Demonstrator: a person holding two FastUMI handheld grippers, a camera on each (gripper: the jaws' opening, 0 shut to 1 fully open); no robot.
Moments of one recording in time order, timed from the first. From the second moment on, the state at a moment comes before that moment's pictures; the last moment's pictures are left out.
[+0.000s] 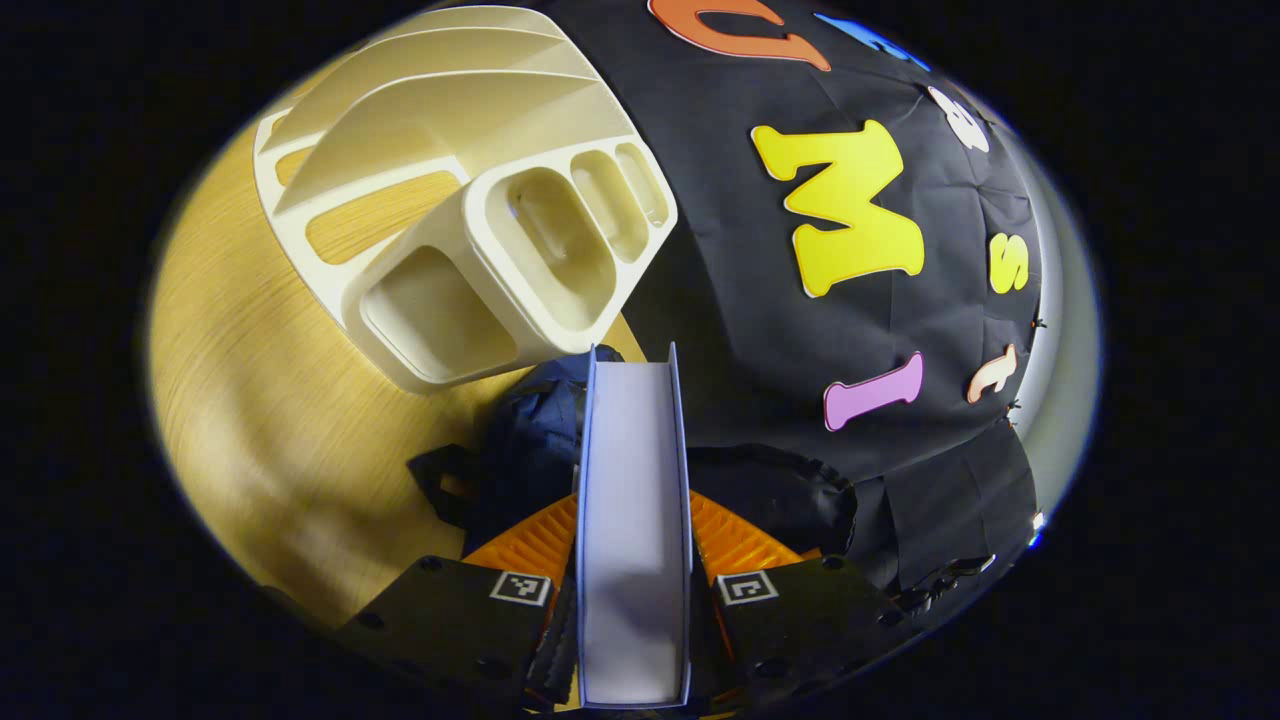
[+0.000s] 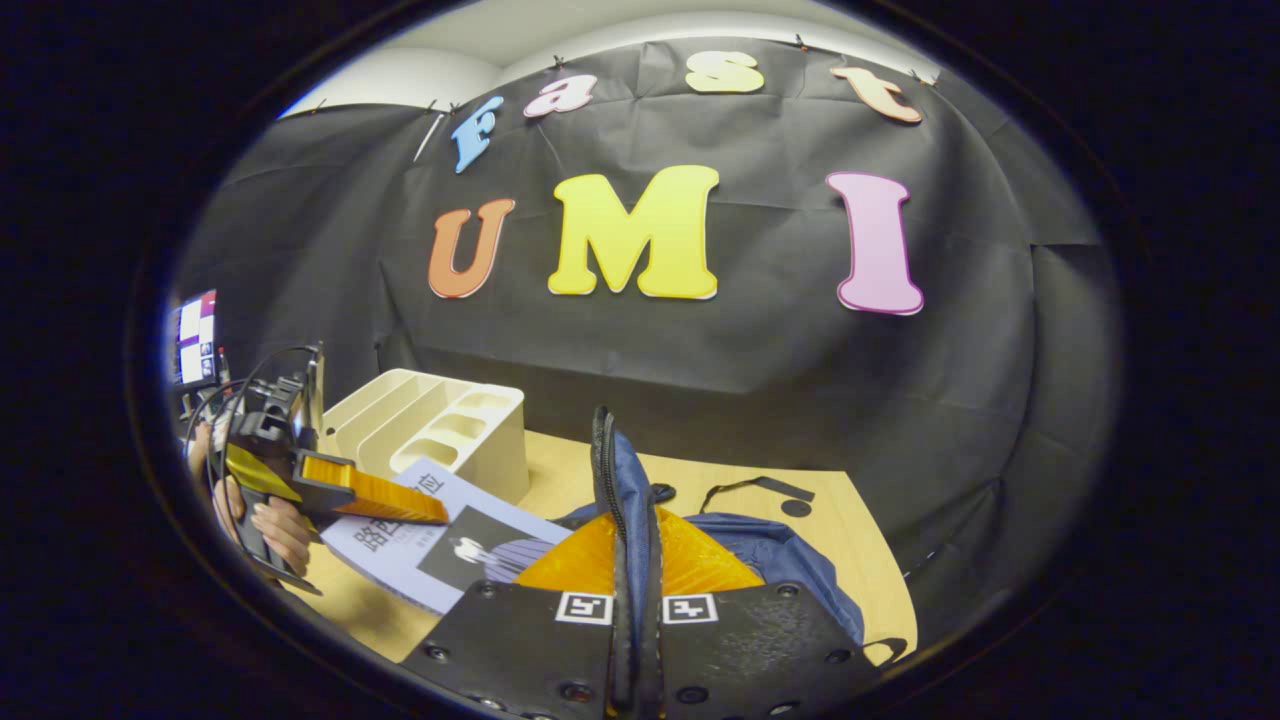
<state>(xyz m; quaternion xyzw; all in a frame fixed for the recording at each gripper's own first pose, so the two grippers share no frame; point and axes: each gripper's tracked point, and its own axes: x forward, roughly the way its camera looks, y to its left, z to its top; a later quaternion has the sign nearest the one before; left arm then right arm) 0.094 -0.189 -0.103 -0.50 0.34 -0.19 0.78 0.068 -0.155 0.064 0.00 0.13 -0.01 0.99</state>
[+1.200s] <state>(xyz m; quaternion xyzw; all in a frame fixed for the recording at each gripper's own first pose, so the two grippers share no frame) 0.126 -0.358 -0.137 -0.45 0.28 -0.23 0.82 0.066 -0.141 0.097 -0.01 0.09 0.00 1.00</state>
